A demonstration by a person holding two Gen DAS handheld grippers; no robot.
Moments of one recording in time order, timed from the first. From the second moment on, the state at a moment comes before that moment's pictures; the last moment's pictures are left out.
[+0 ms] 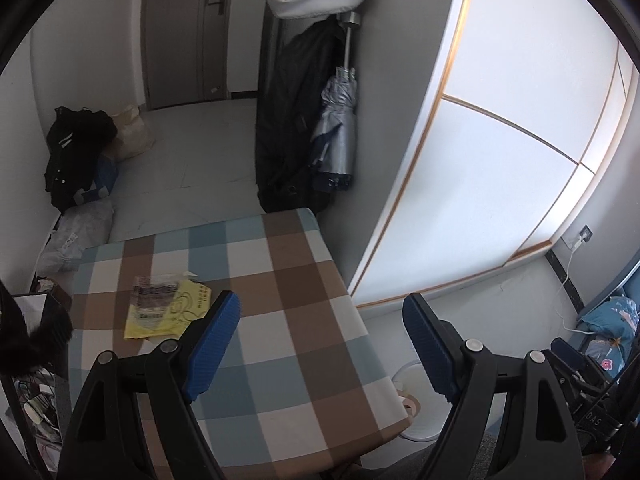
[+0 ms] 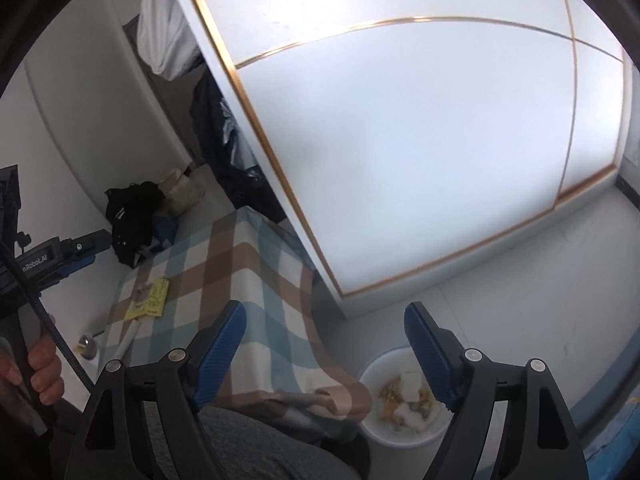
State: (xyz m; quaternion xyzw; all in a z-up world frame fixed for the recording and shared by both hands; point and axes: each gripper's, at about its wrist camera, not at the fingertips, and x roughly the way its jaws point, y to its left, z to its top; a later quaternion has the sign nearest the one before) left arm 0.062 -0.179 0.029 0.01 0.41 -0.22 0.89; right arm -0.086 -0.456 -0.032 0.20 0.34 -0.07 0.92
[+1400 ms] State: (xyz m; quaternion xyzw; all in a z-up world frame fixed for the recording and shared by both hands) left arm 0.148 0.054 -0.050 -0.13 0.50 -0.03 0.86; right arm 0.120 -0.207 -0.062 0.09 0.43 0.13 0.89
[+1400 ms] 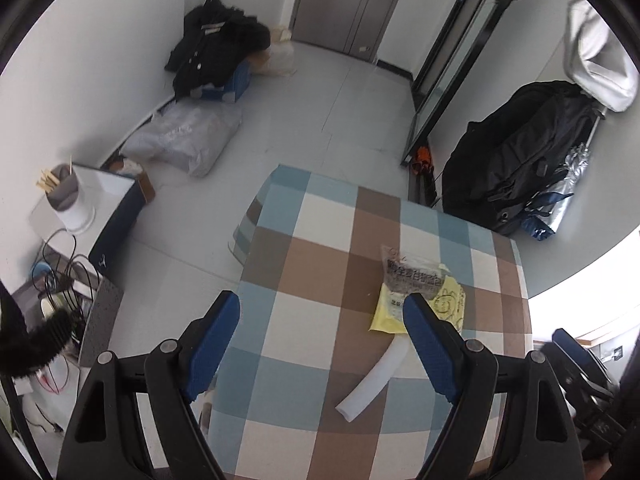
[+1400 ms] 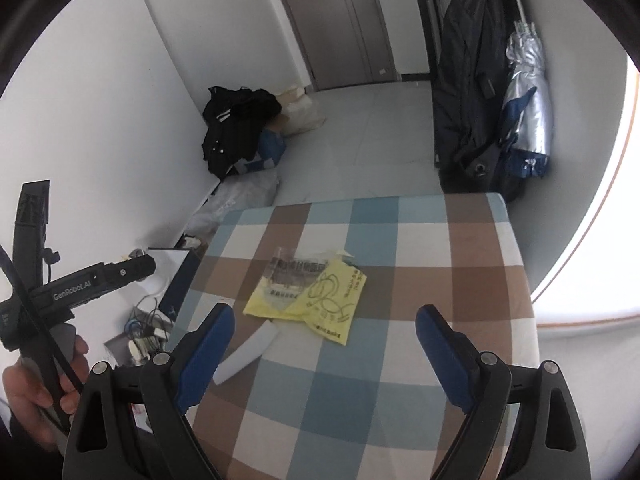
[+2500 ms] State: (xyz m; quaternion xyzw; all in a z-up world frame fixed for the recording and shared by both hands) left arm 0.169 0.075 -0.089 -0.12 0.57 0.01 0.82; right arm 0.195 -0.140 -0.151 -0.07 0.51 0.14 0.84
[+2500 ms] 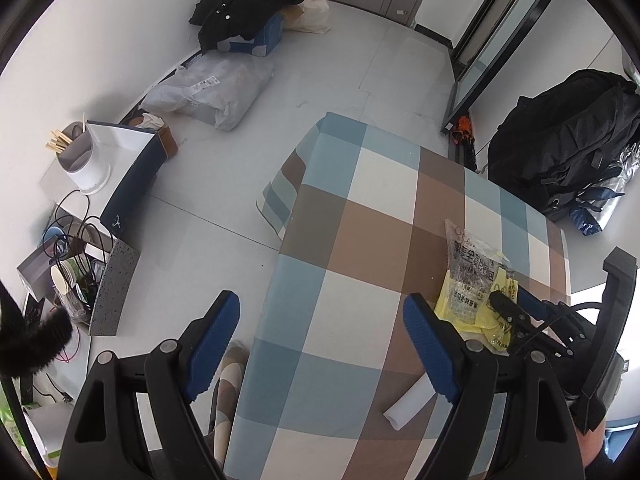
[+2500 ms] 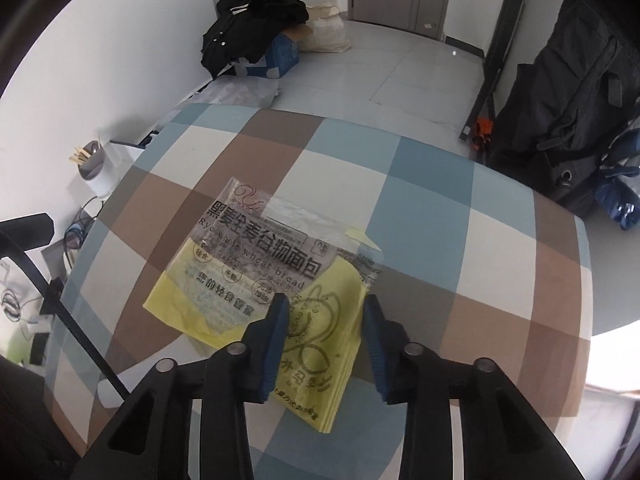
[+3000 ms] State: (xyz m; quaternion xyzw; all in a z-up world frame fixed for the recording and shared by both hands) left arm 0.159 0.032 -0.087 -0.07 0.56 -0.10 0.82; right arm 0.194 -0.197 -0.105 0.06 0.46 0.15 0.87
